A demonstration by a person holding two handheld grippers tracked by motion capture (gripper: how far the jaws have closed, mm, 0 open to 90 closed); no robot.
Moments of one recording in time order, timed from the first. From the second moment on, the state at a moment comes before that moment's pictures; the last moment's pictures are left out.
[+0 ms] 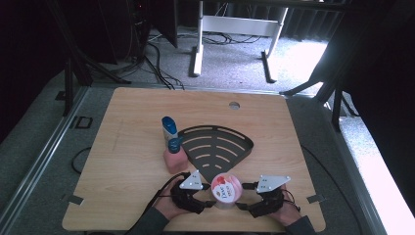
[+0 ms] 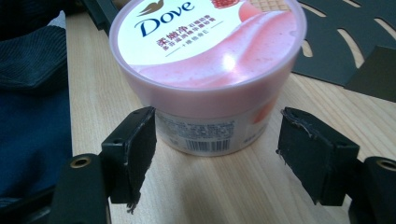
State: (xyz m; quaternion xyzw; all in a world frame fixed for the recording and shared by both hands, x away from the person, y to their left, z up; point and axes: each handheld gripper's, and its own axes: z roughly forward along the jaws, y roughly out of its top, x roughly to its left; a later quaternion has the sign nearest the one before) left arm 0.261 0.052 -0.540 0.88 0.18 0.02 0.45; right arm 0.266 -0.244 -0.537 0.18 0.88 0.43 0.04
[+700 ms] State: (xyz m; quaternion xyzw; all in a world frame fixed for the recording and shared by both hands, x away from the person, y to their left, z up) left arm 0.261 0.044 -0.544 0.87 0.17 0.05 0.45; right arm 0.265 -0.229 -0.539 0.17 0.89 0.43 0.05
